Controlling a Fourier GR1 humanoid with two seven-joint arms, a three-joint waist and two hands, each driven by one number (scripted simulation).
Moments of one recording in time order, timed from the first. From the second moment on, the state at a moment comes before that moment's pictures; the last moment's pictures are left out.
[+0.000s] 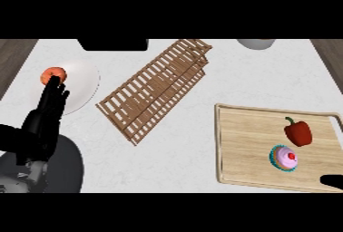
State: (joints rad) left arm -0.11 0.49 -0.22 -1.65 0.33 0.45 0.07; right arm 0.11 -0.87 -0.07 -2.09 -0.17 -0.02 0.56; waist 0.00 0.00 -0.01
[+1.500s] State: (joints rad) left arm -0.10 0.42 -0.18 -1.64 0.27 0.40 0.08; right arm -0.18 -0.85 0.47 -1.93 0.32 0.12 1.11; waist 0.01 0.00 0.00
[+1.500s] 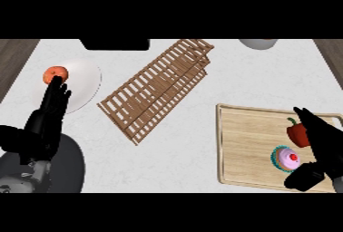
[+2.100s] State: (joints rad) left arm -0.08 0.38 -0.13 -1.66 0.21 0.36 0.12; right arm -0.10 -0.72 0.41 -1.82 0.46 0.14 1.04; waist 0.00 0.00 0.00
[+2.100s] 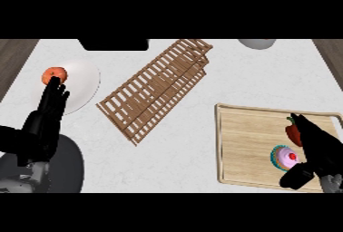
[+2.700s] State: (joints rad) left arm -0.05 0.32 -0.07 -1.69 0.16 0.29 0.12; right arm -0.04 -0.56 0.33 -1.73 0.62 0.18 0.92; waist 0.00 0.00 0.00
